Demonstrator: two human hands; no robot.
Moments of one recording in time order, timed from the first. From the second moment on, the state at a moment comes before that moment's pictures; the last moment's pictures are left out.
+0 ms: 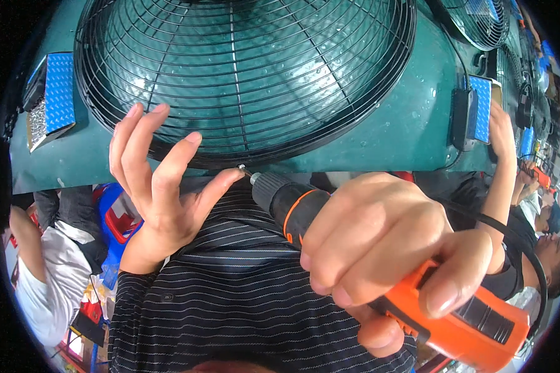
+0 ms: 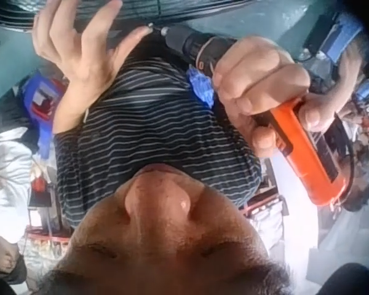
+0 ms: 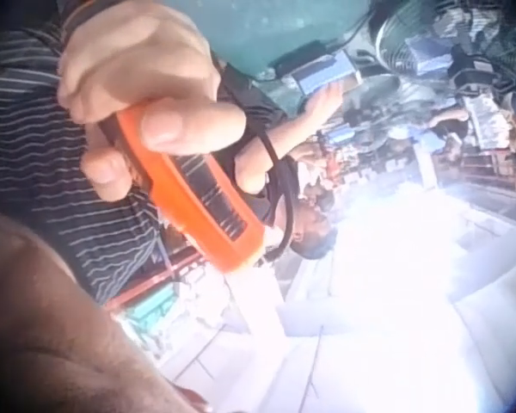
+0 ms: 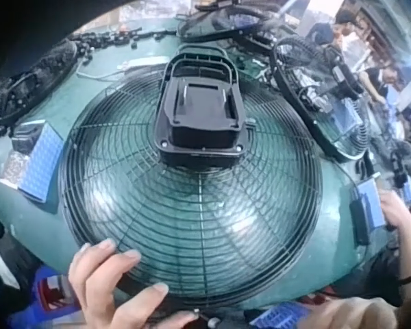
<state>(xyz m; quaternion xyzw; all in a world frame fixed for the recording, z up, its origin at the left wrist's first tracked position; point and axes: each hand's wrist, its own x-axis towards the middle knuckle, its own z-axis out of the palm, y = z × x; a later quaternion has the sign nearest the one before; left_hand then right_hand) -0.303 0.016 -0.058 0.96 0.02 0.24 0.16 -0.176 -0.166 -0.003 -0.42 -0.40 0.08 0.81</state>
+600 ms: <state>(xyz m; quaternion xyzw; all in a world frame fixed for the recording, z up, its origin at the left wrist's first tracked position) -0.291 0.040 -0.049 0.97 -0.04 0.18 0.14 -0.209 -0.165 -0.016 -0.32 -0.46 -0.03 0.83</state>
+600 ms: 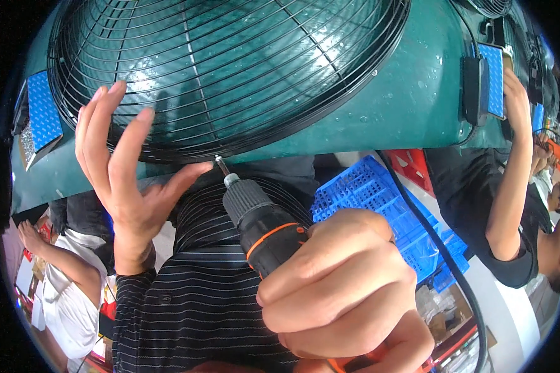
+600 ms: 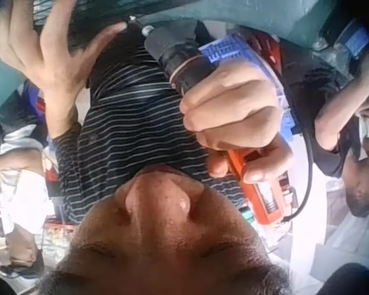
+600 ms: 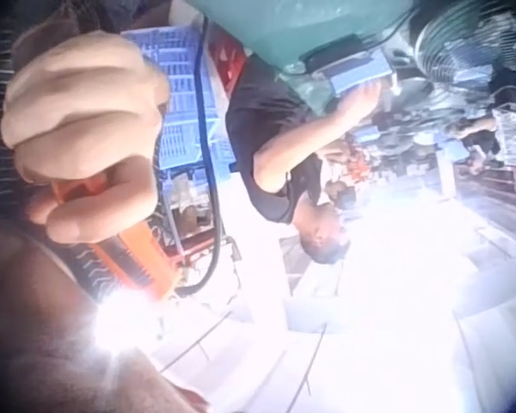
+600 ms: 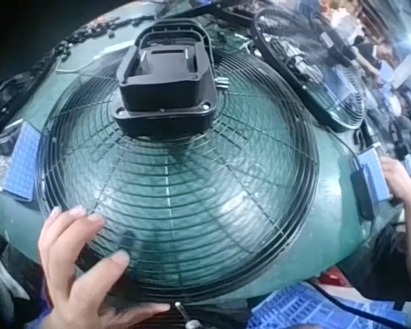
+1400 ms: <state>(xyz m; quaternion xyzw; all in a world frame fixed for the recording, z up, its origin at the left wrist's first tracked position) -0.273 0.056 -0.035 0.98 -0.01 0.11 0.14 -0.201 -0.134 0.013 -0.49 -0.44 0.07 0.75</state>
